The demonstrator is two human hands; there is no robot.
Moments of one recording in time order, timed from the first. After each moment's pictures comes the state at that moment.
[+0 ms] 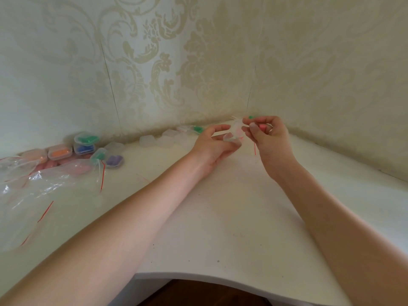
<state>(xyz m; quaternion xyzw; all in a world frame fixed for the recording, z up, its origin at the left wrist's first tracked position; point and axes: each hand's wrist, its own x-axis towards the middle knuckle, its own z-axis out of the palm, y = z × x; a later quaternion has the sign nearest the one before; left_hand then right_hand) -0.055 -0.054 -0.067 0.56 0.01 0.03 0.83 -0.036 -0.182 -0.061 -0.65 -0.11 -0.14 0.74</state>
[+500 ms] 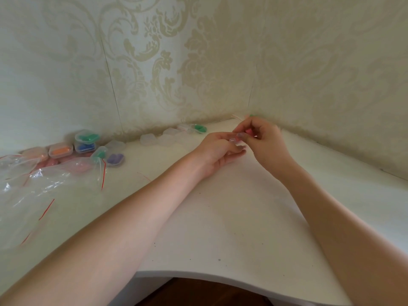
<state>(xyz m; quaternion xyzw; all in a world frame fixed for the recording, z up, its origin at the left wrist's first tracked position) -0.056 -0.056 -0.067 0.58 -0.01 -0.06 0.81 -0.044 -0.182 -0.058 -0.84 -0.22 -0.16 0.48</state>
